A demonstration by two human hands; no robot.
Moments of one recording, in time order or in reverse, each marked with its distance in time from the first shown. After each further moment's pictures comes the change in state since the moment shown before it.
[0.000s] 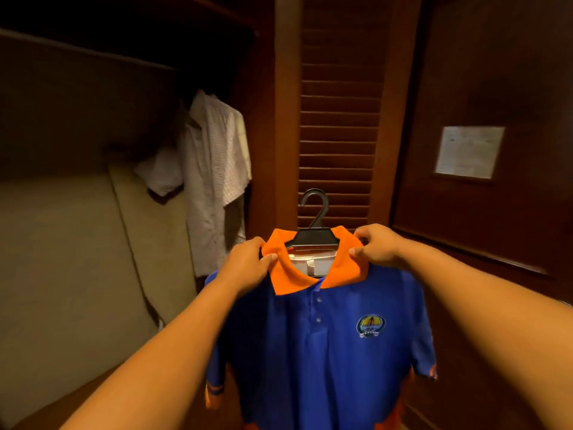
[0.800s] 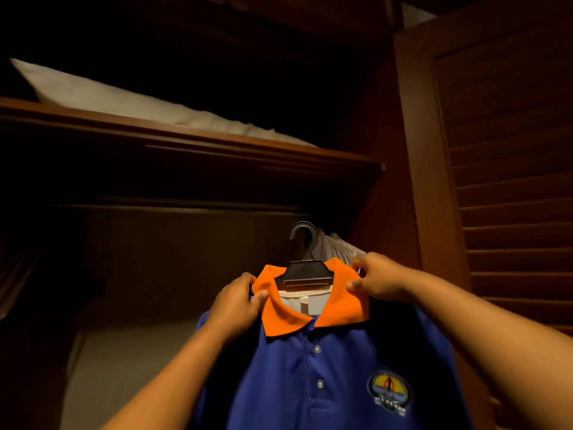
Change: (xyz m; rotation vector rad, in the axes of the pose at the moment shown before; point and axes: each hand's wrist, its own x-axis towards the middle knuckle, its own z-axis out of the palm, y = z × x) left_hand 0.222 -0.126 -0.229 0.323 0.569 -0.132; right_hand 0.311 -0.254 -0.056 0.003 0.132 -0.602
